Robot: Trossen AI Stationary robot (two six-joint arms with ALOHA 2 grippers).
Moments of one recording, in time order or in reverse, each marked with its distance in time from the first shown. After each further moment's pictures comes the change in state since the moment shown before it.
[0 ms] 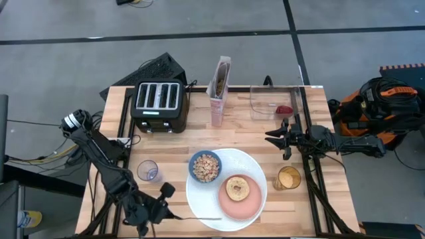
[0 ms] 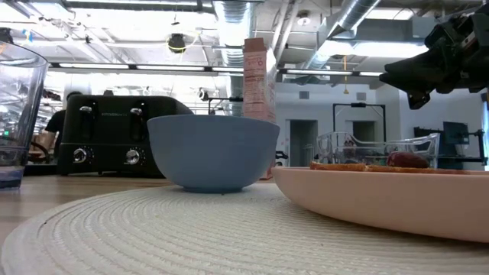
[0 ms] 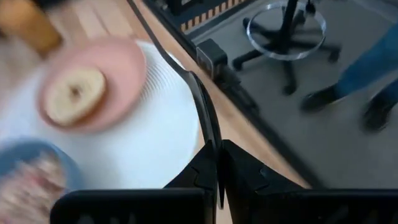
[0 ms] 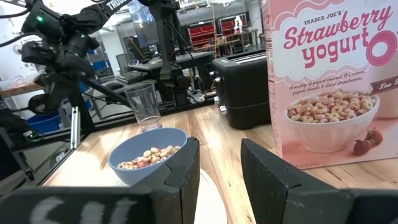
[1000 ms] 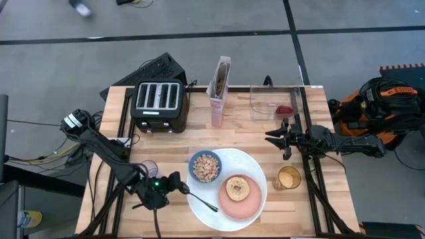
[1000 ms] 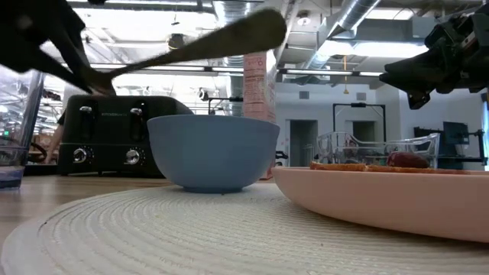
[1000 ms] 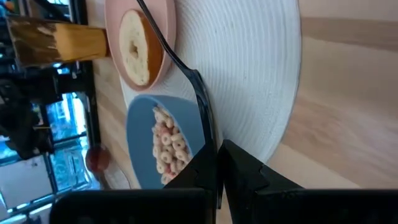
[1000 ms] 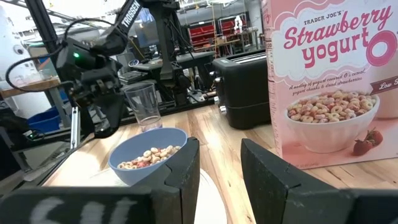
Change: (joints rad) left arm 0.121 -0.001 -0.286 0.103 -0.304 0.944; right arm 0.000 0.000 0.000 0.000 0.000 0.000
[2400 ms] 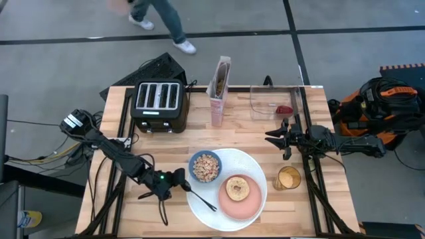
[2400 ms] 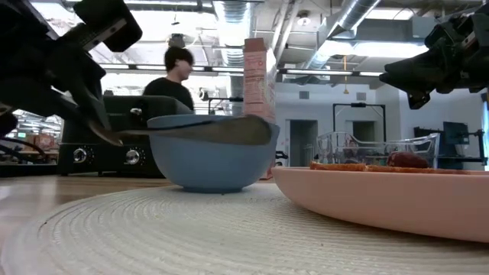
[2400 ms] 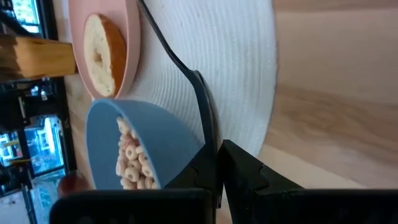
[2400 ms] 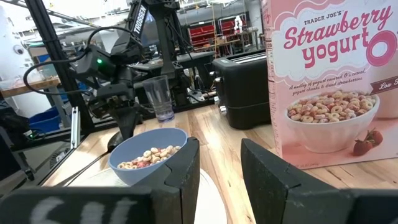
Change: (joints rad) left arm 0.148 0.000 -0.149 0.220 0.210 0.181; right arm 0.000 0.000 0.000 0.000 0.000 0.000
